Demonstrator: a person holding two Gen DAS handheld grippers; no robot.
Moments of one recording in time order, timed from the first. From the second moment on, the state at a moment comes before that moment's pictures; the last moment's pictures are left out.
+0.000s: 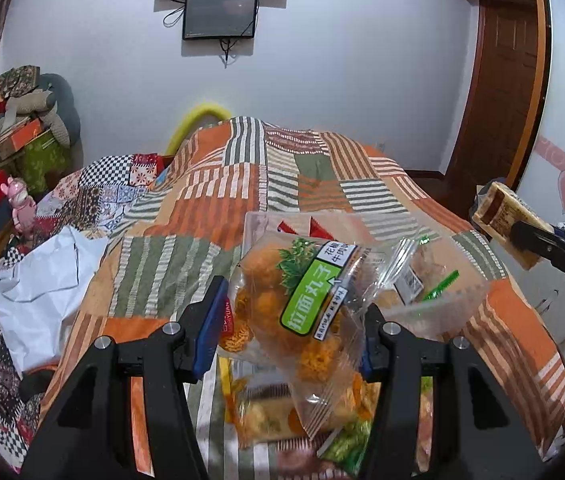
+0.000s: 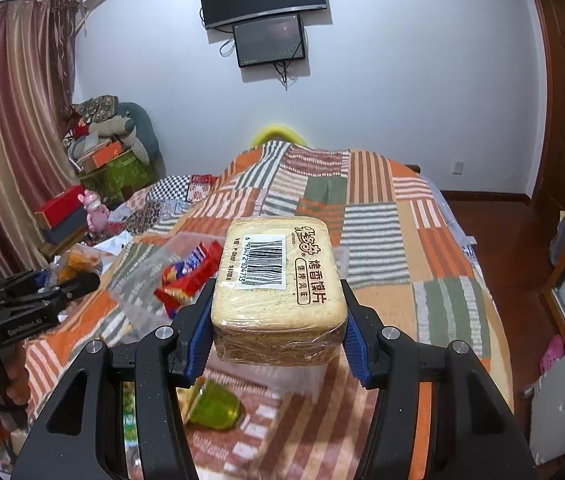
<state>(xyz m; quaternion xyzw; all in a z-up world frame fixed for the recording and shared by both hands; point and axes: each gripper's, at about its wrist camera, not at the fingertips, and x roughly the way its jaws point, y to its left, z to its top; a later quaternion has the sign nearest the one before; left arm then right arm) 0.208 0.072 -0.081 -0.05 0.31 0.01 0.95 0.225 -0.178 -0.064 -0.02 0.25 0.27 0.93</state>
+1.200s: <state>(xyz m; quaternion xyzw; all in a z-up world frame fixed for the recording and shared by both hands) 0.302 0.048 -0.124 -0.04 0.35 -0.02 0.93 0.294 -0.117 -0.118 -0.07 0.34 0.29 0.89</state>
